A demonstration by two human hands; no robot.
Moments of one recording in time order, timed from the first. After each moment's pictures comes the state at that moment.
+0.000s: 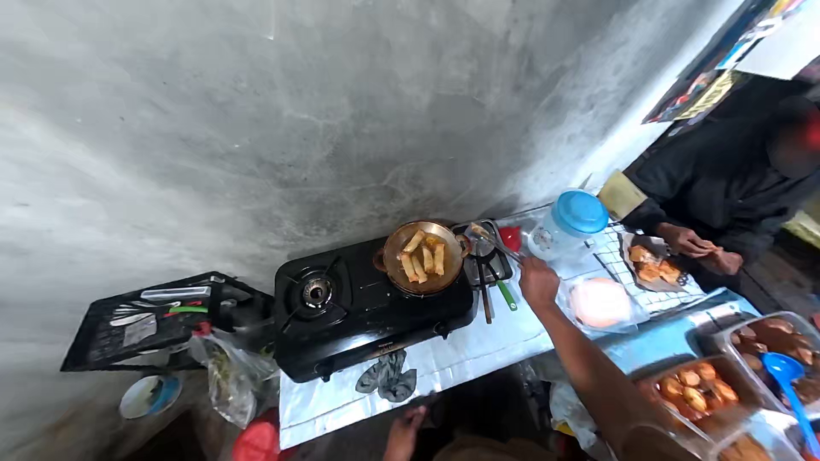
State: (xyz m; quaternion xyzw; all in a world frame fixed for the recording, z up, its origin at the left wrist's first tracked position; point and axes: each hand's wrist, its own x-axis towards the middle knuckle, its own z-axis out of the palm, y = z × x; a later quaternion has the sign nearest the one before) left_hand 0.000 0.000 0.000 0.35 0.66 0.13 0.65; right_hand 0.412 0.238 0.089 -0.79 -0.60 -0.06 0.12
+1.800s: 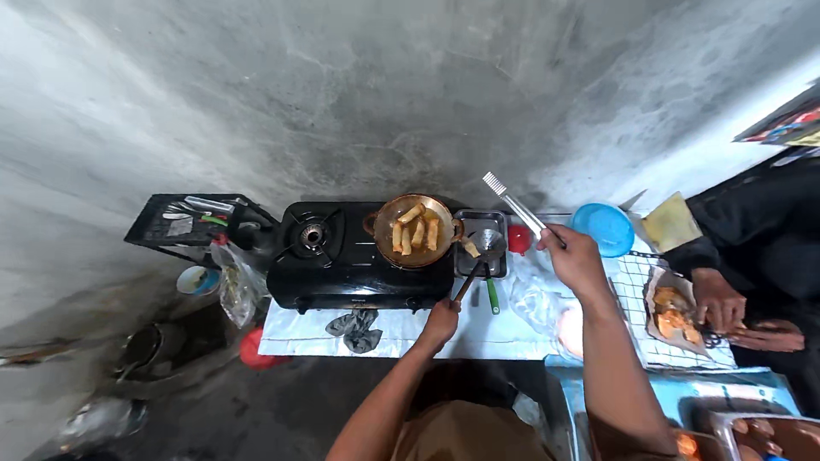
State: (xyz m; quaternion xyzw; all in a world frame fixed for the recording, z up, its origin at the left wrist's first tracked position) left_hand 0.248 0.166 0.123 0.40 0.68 0.16 0.59; right_hand 0.495 0.265 0.262 -0.67 -0.64 0.27 0.26
